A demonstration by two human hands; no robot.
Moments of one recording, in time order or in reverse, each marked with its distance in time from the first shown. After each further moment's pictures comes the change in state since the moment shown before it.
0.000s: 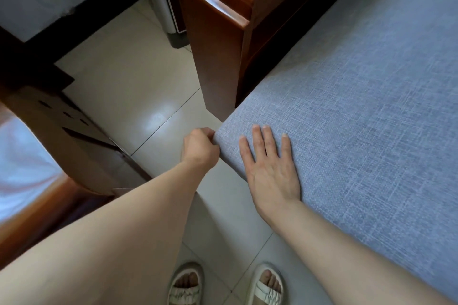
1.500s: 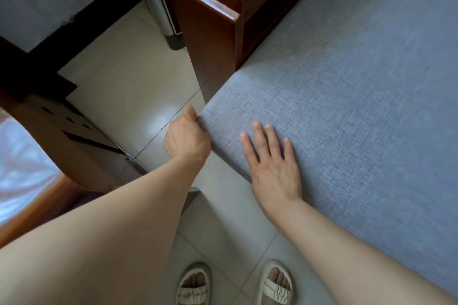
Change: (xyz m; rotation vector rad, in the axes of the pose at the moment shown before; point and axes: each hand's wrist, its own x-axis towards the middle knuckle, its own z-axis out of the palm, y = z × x) left_hand -0.015 0.022 -0.021 0.310 0.340 0.044; right_hand -0.005 0.000 0.021 0.111 0.026 0.047
